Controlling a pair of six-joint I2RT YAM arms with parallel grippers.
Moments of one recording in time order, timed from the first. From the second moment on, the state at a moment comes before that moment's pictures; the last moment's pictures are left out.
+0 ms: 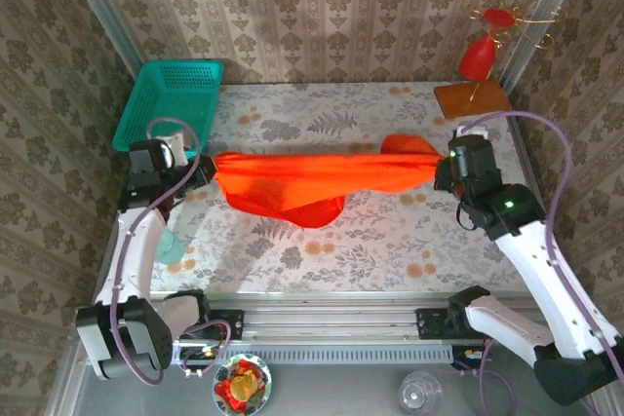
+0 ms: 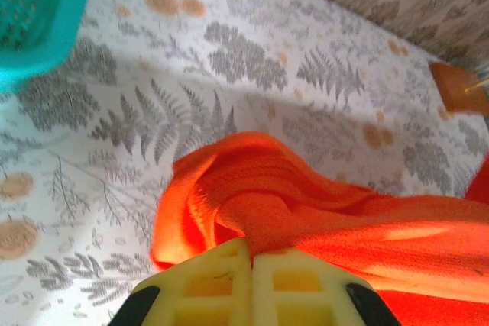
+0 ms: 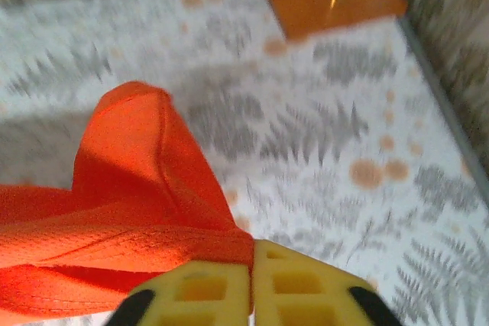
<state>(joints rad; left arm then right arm) 0.08 1.08 0.83 -0.44 0.52 -0.29 0.31 0.95 1.07 -0.88 0.40 0.34</state>
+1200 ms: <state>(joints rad) -0.83 1.96 1.47 -0.82 0.39 0.42 0.51 1.08 0.82 -0.78 0.09 0.55</state>
